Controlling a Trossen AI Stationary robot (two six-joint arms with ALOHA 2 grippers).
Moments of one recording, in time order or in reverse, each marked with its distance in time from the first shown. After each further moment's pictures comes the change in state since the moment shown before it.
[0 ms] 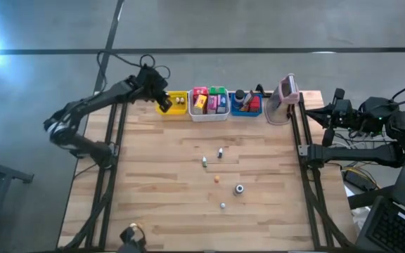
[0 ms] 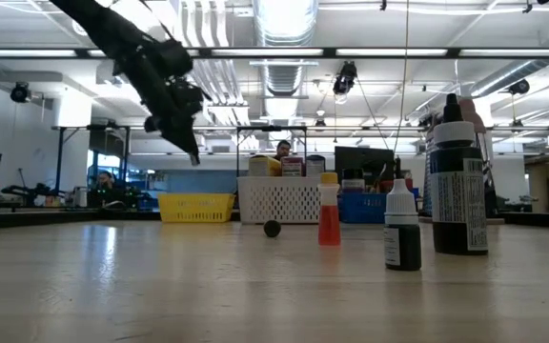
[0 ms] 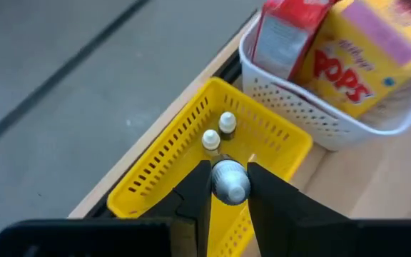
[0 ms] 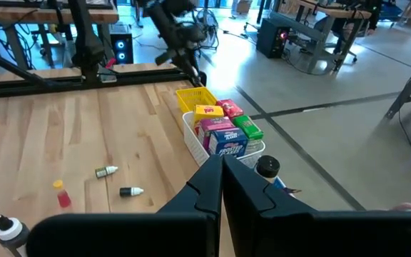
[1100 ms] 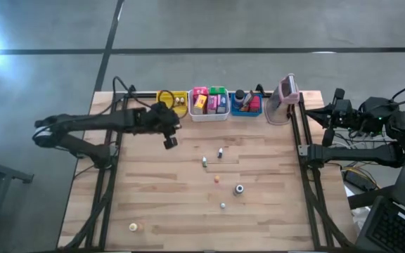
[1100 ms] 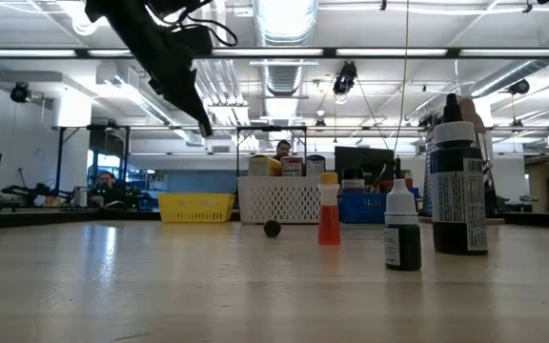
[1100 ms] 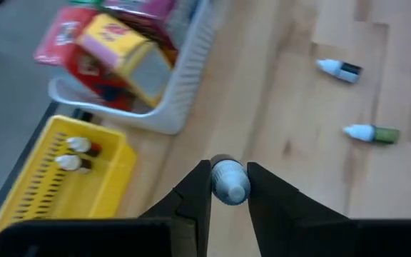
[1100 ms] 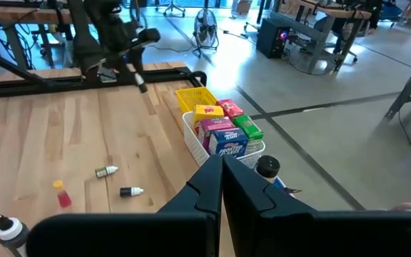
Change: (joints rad) left arm -0.604 -0.152 -0.047 -0.120 -0.272 -0.123; right arm 0.000 0.000 0.000 0.000 0.000 0.000
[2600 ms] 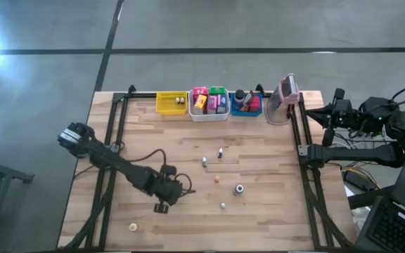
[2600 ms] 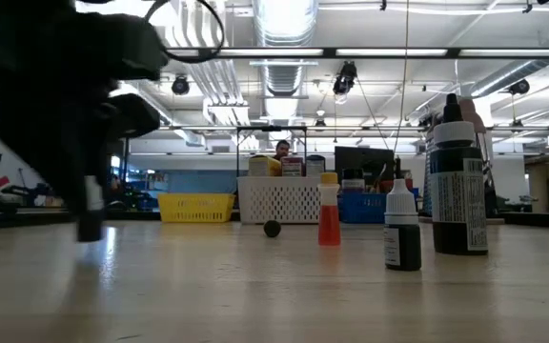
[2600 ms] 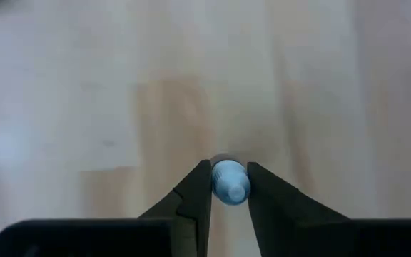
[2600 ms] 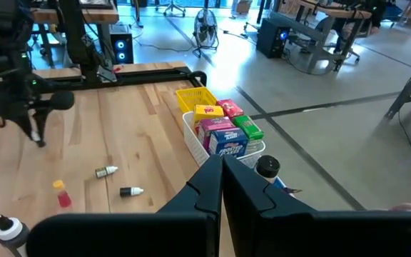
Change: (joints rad) left arm -0.697 0.378 -0.023 0.004 0.091 -0.336; right arm 0.000 0.000 0.000 0.000 0.000 0.000
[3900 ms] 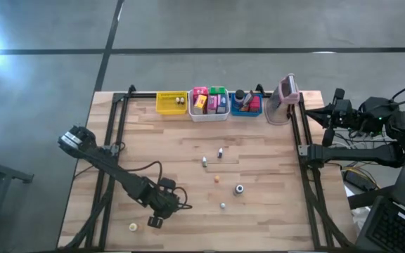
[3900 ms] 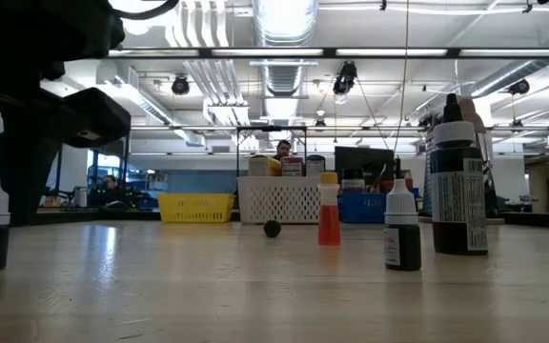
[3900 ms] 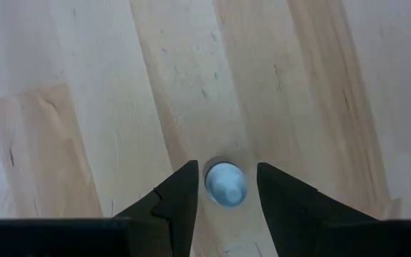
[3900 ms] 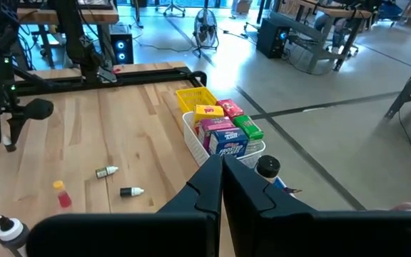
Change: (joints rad) left arm -0.116 0.034 0.003 0.099 0.117 -0.057; right arm 0.000 0.000 0.000 0.000 0.000 0.004
